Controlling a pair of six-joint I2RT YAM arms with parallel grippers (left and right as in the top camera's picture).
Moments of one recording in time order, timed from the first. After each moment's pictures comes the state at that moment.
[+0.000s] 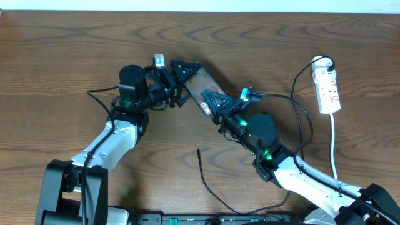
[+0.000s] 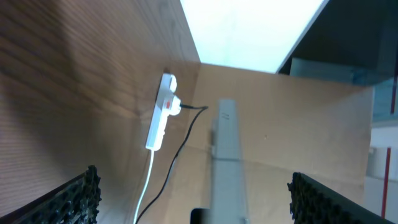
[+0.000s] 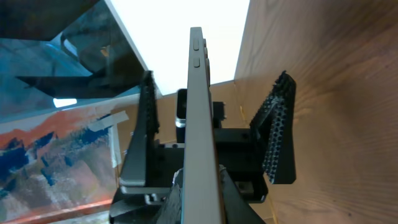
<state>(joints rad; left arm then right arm) -0.19 1.57 0.76 0.54 0.81 -1.48 0.67 1.40 0.53 0.81 -0.08 1.74</state>
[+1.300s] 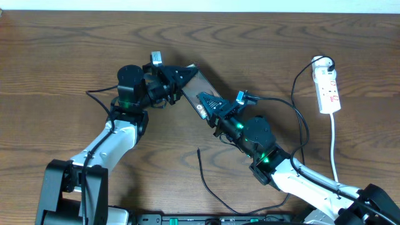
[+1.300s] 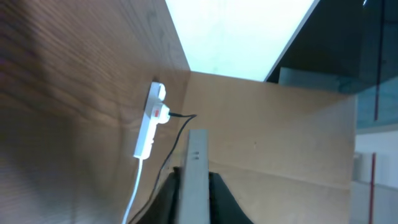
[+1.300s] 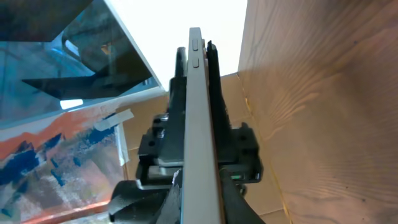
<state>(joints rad) -0.19 1.57 0.76 0.61 0.78 -1.53 0.73 1.40 0.53 0.82 -0.04 1.80</state>
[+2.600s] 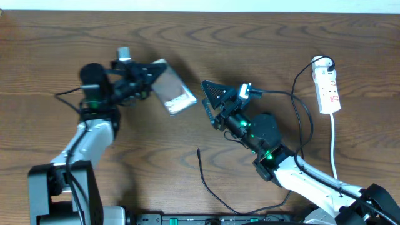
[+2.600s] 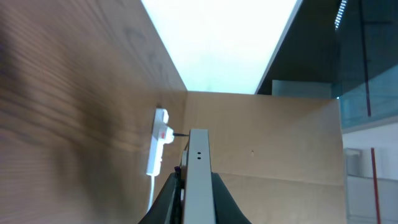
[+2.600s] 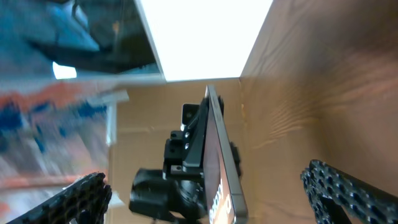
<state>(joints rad) 0.13 1.57 0.76 0.61 1.04 -1.38 0.65 1.40 0.53 0.87 -0.16 1.57</state>
